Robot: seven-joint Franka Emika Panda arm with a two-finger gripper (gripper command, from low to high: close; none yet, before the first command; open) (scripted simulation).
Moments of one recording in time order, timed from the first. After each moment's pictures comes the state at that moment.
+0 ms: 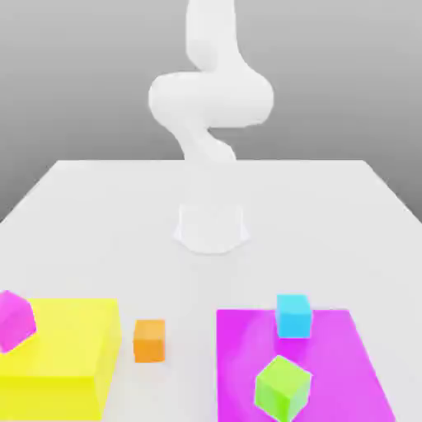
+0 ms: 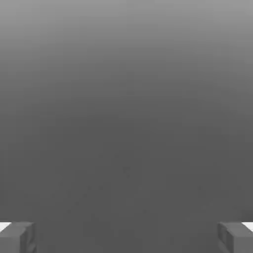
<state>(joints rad) -0.06 -0.73 0.04 -2.34 -0.02 2.35 0.92</state>
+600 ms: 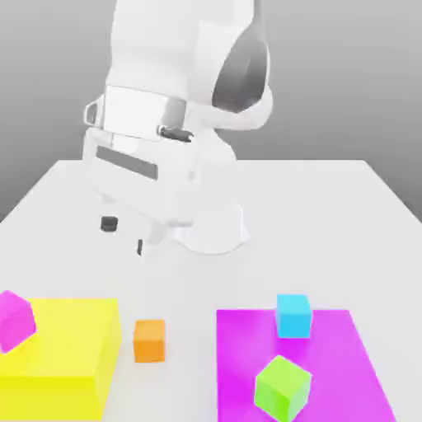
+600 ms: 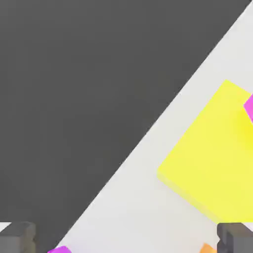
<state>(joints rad) -0.42 -0.20 0.21 -2.65 -0.15 2.68 1.76</state>
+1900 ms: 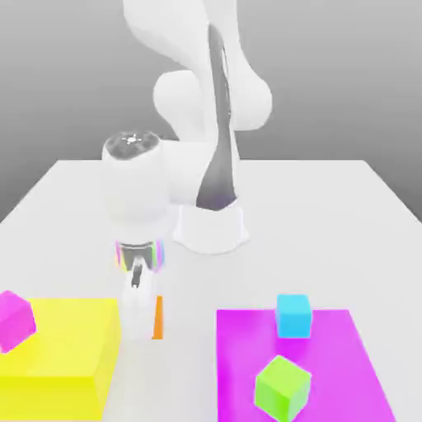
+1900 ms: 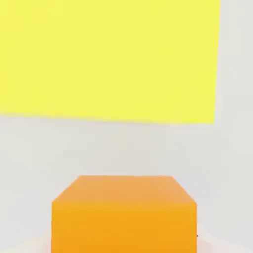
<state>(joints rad) -0.45 0.04 0.15 -2.78 -0.07 2.86 2.05</state>
